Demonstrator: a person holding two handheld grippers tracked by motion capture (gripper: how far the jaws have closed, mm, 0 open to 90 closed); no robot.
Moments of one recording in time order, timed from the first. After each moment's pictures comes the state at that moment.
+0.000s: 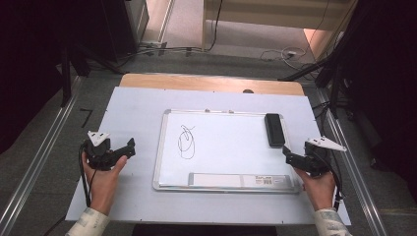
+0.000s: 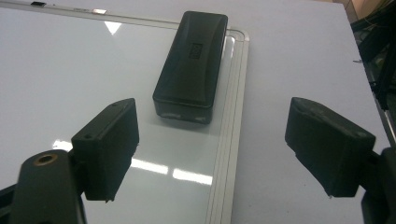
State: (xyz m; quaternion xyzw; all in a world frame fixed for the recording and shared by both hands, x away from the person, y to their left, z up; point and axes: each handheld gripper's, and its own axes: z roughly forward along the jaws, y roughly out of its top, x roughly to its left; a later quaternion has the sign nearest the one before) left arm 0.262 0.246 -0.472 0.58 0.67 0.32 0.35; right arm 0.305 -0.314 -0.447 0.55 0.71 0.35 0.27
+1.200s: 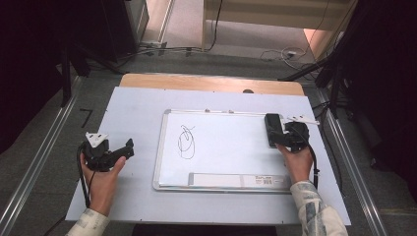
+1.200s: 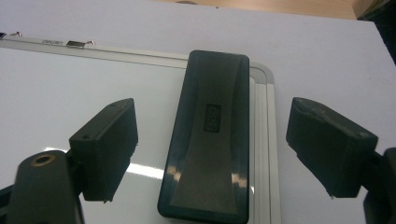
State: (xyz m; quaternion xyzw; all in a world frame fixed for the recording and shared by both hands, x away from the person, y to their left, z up) left arm 0.257 0.248 -0.471 0.57 0.67 0.32 0.36; right arm 0.380 -0.273 -0.456 0.56 0.71 0.33 0.27
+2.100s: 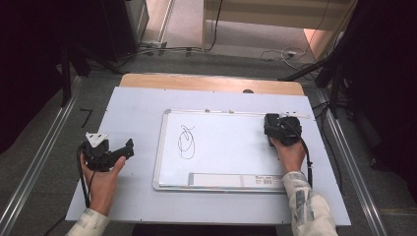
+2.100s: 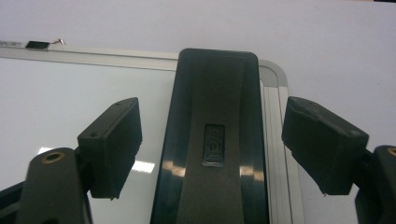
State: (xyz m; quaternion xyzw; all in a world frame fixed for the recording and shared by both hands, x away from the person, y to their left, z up) left arm 0.258 0.249 -0.472 0.57 0.67 0.32 0.35; right arm 0.412 -0.265 -0.476 0.59 0.70 0.31 0.27
